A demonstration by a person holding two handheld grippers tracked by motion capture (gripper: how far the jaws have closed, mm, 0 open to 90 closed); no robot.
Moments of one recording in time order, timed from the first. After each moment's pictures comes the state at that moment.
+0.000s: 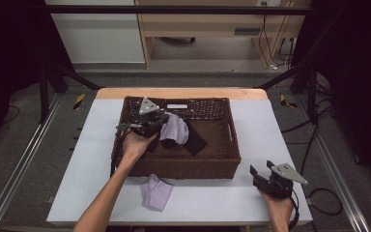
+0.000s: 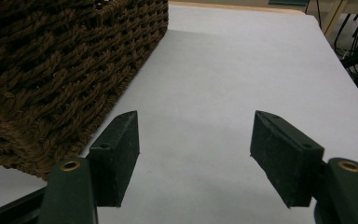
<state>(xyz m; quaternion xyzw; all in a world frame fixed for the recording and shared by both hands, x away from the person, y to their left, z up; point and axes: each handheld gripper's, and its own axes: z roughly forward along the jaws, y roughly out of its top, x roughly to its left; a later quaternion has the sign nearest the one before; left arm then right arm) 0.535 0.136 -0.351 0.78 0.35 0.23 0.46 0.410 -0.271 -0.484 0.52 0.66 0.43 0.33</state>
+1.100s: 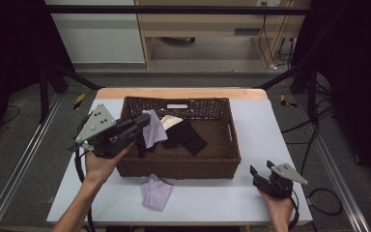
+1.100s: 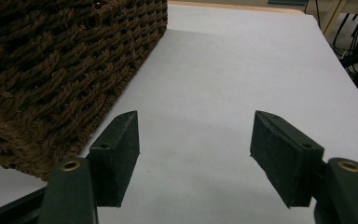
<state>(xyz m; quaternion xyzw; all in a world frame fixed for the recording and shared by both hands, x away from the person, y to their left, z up) 0.418 0.186 -0.265 0.73 0.25 0.26 0.58 0.410 -0.270 -0.484 0.52 0.66 0.43 0.33</state>
